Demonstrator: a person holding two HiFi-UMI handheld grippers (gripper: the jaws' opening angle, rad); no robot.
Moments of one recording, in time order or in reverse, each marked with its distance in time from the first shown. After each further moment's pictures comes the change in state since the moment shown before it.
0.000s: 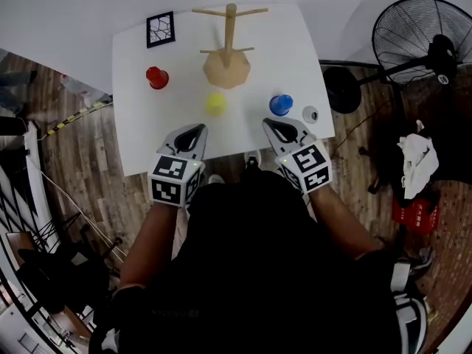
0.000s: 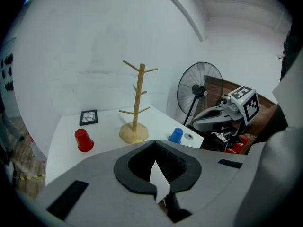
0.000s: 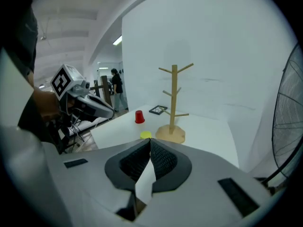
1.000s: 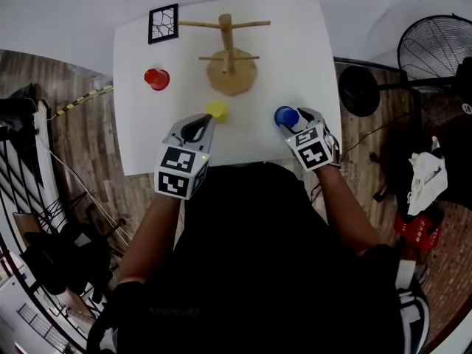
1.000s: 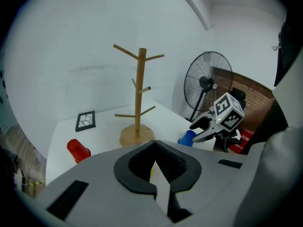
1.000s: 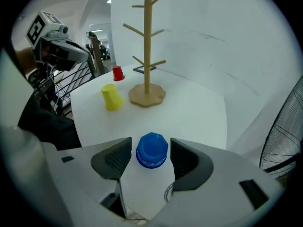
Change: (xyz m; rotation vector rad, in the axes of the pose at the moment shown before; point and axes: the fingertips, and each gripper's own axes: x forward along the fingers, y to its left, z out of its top) left arm 0.074 0.019 0.032 0.034 0.089 0.062; right arm 0.060 -0.122 -0.105 -0.082 0.466 -0.032
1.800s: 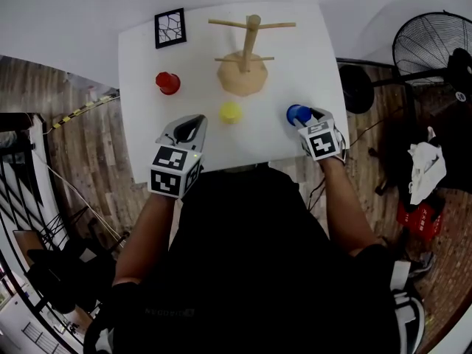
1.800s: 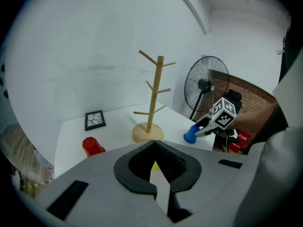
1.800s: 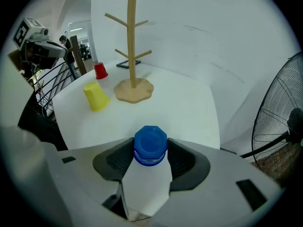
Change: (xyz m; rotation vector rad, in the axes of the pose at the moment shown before) left arm -0.036 0.059 -0.020 -0.001 -0.022 -0.042; right arm 0.015 -0.007 -0.007 0.152 0.054 -0.145
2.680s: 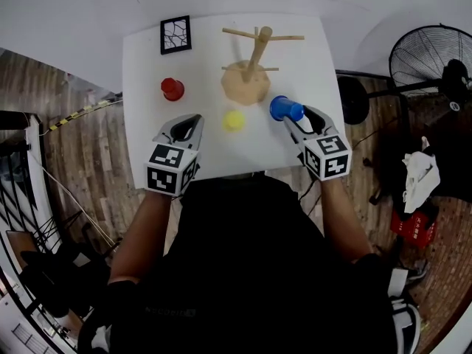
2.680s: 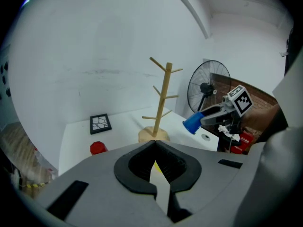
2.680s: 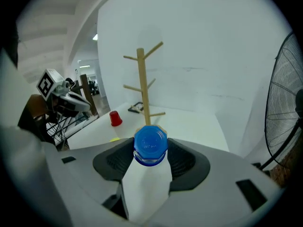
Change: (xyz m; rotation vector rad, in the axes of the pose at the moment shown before) left arm -0.008 0.025 0.008 -0.004 -0.042 0.021; right arm -0.077 0.033 0.101 0.119 -0.419 0.102
